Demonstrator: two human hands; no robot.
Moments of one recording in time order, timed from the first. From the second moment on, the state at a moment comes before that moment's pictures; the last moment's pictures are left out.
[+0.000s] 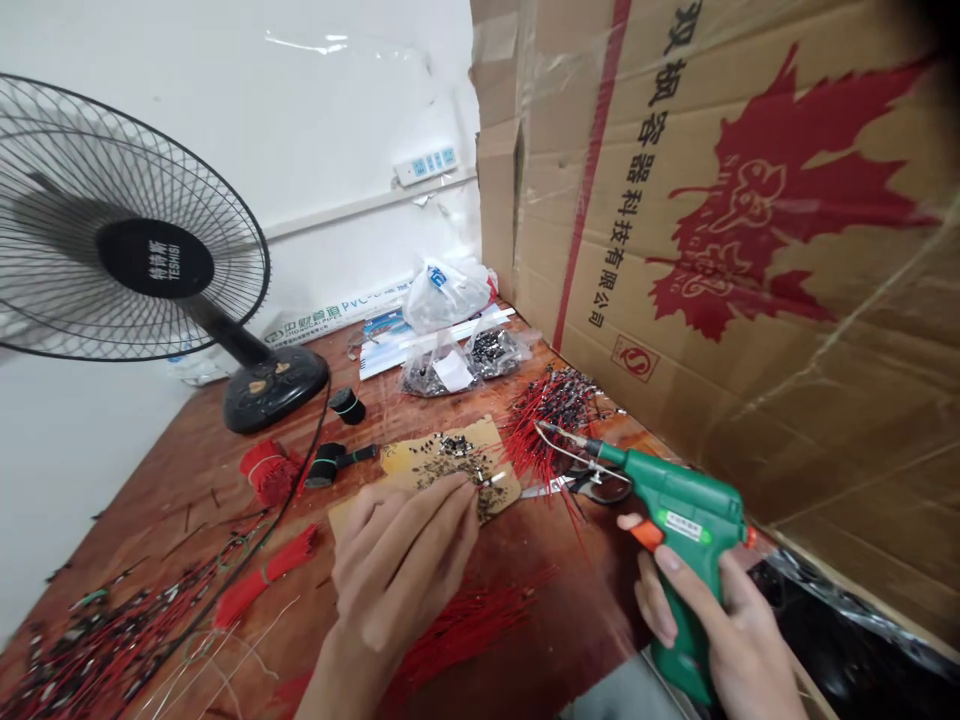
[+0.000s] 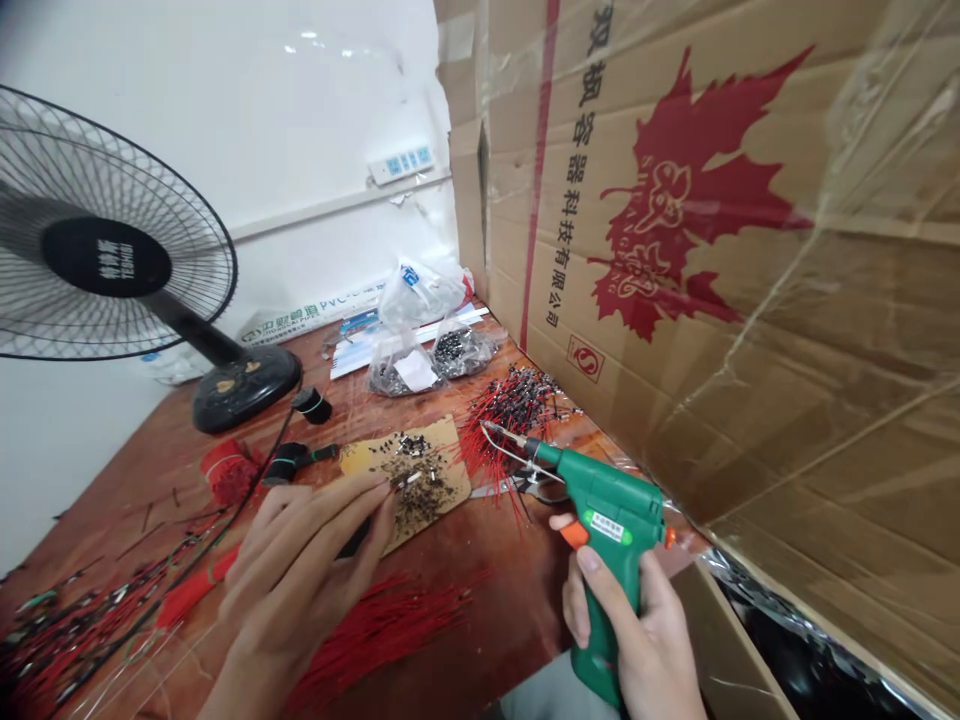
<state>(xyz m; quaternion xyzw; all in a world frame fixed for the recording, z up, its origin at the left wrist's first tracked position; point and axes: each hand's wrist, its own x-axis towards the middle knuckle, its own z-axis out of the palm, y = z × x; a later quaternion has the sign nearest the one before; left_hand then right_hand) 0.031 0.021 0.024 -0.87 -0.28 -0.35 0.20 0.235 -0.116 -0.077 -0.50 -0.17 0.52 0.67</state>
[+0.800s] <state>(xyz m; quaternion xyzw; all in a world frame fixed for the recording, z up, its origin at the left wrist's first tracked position) 0.020 0.061 -0.034 -0.89 -0.45 -0.02 -0.08 0.220 -0.116 -0.065 -0.58 -0.16 0.39 0.70</state>
